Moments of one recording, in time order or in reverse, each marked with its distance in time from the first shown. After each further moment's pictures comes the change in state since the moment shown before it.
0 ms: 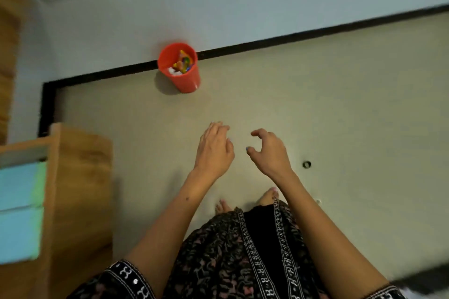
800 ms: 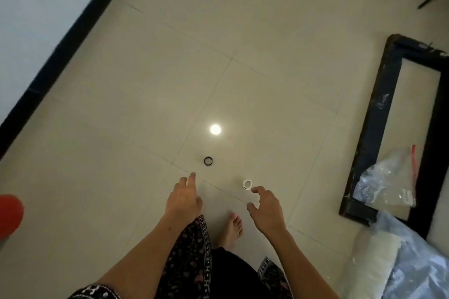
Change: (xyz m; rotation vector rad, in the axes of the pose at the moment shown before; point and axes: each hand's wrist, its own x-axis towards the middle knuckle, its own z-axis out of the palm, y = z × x) left_hand 0.132 0.186 0.407 0.574 -0.858 0.361; right_hand -0.010 0.447 0.003 0.513 0.174 0.947
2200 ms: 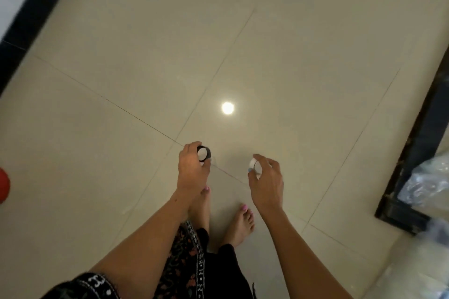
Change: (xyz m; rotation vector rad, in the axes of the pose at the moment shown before) left_hand 0.124 -0.031 0.089 -0.469 0.481 -0.021; right_hand 0.110 0.011 0.089 0.135 0.233 -0.075
